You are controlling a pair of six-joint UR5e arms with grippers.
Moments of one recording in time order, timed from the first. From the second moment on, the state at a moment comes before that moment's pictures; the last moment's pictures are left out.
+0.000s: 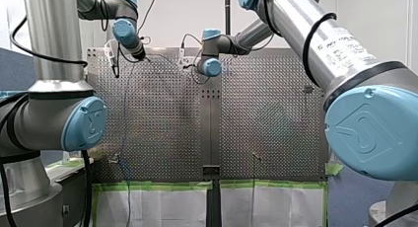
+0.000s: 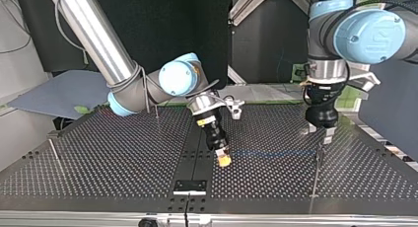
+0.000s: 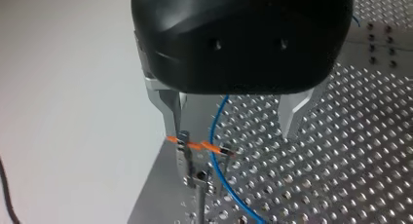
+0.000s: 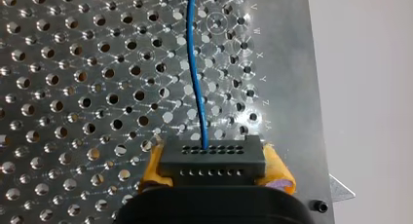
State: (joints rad) left arm -0.05 -1.43 -1.75 -3.13 -1.72 -1.83; right arm 2.36 -0.89 0.97 -0.31 1.55 1.64
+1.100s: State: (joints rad) left arm -0.06 -1.43 -1.75 -3.11 -1.76 -1.75; right arm 2.37 -0.89 0.97 -0.31 1.56 1.64
